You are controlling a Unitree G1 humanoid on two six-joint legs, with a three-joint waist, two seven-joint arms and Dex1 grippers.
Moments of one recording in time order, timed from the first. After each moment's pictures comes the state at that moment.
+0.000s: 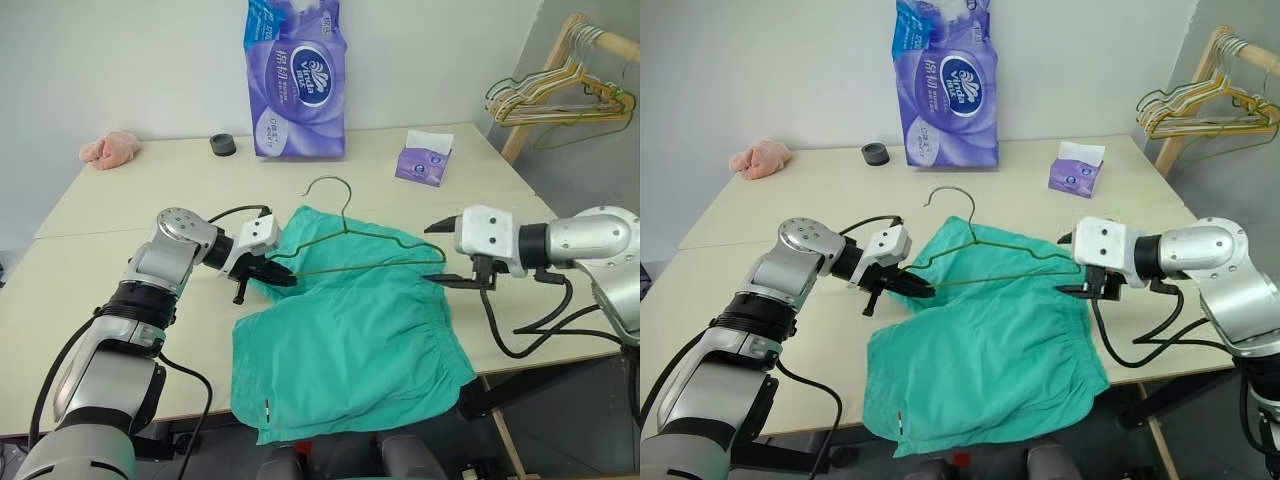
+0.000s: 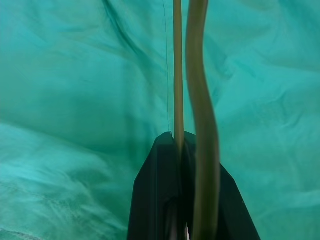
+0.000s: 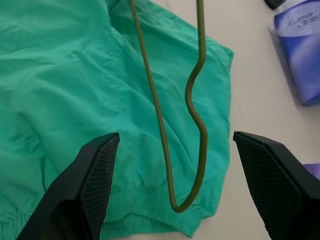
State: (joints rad) left arm -0.81 0.67 -0.27 0.55 -0.05 0.15 -1.55; right arm -0.60 -0.93 0.22 -0.34 0.15 0.49 1.11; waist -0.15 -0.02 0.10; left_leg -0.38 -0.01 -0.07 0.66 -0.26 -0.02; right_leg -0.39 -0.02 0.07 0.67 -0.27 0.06
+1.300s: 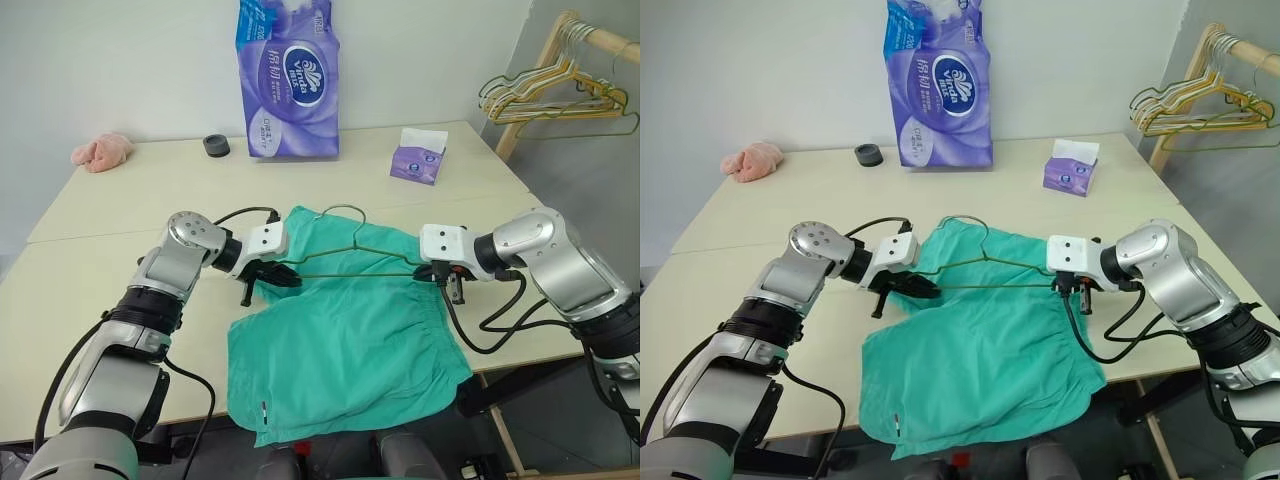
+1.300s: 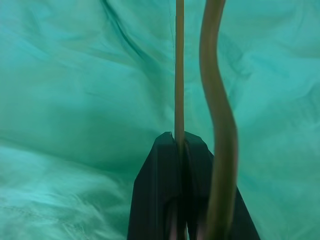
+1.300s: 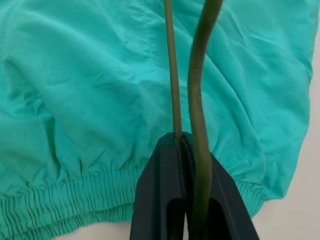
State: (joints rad) left arm -0.79 0.65 -0.28 0.50 0.00 0.11 -1.47; right arm -0.73 -0.84 0.43 -0.13 -0.03 0.57 1.24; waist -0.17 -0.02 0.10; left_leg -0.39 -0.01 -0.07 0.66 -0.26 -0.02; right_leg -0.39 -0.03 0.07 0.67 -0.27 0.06
